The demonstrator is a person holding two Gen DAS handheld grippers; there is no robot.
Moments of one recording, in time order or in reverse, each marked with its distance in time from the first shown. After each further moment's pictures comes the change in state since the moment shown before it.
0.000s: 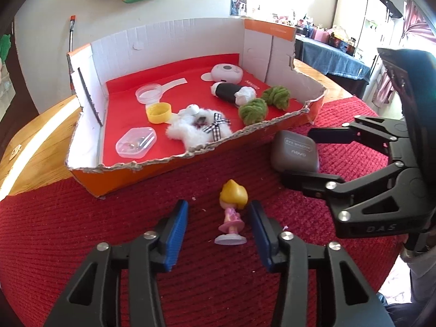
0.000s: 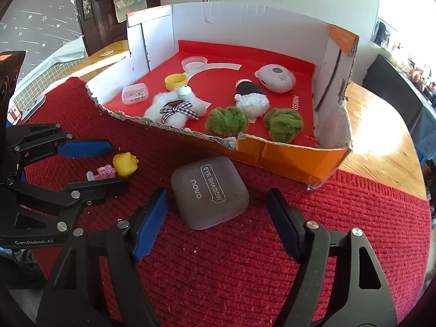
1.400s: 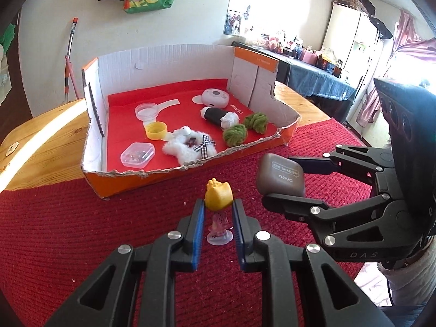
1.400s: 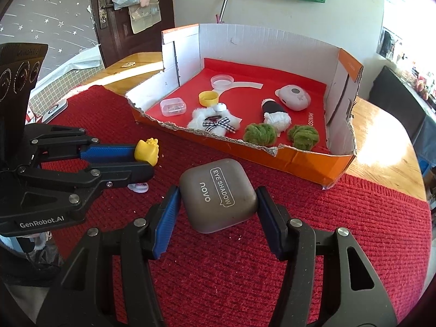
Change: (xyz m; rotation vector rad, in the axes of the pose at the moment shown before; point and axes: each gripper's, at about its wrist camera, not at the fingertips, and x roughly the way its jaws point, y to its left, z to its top) left arm -0.039 0.004 -0.001 -0.046 -0.097 -0.090; right arm -0.034 0.030 -0.006 -0.007 -0.087 0.042
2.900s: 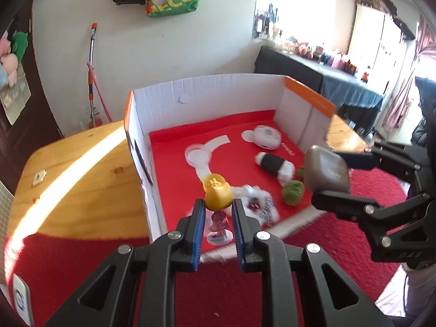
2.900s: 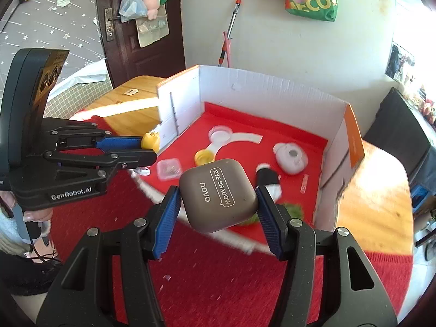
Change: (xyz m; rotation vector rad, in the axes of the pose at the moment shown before) left arm 0.007 0.049 0.086 -0.013 0.024 0.155; right arm -0.006 -0.019 0.084 -0.020 -0.056 0.017
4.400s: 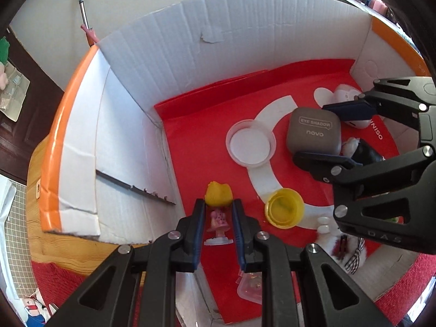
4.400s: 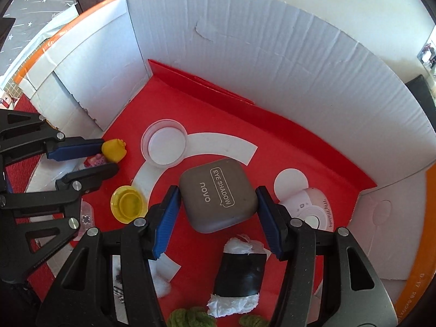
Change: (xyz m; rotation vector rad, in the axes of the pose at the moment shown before) left arm 0.112 0.039 0.041 0.025 0.383 0.180; right arm 0.160 -0.057 0.069 -0.026 0.405 -0.013
